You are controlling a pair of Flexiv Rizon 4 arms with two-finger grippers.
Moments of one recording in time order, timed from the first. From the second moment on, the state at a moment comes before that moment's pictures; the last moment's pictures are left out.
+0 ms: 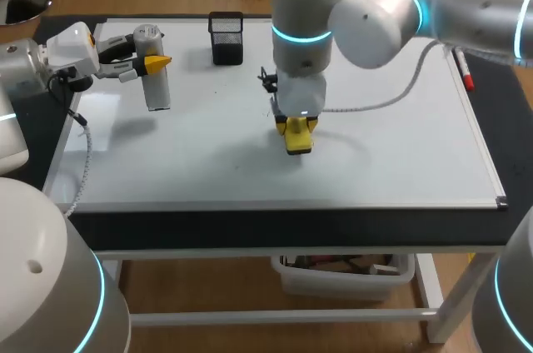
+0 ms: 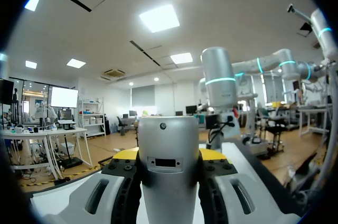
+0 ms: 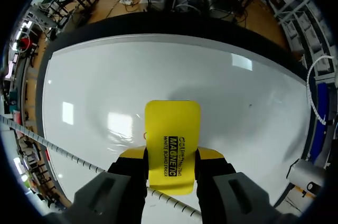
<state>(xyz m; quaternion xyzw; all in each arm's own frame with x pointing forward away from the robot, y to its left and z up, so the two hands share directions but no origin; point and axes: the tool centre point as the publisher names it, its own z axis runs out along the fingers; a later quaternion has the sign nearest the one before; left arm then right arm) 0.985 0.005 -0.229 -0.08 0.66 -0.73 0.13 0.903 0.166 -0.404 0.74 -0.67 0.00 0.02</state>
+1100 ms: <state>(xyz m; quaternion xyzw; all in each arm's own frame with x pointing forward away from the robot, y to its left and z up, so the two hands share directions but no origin) 0.985 0.005 -0.229 -0.08 0.66 -0.73 0.13 0.905 0.149 -0.432 0.73 -0.68 -0.01 0.01</state>
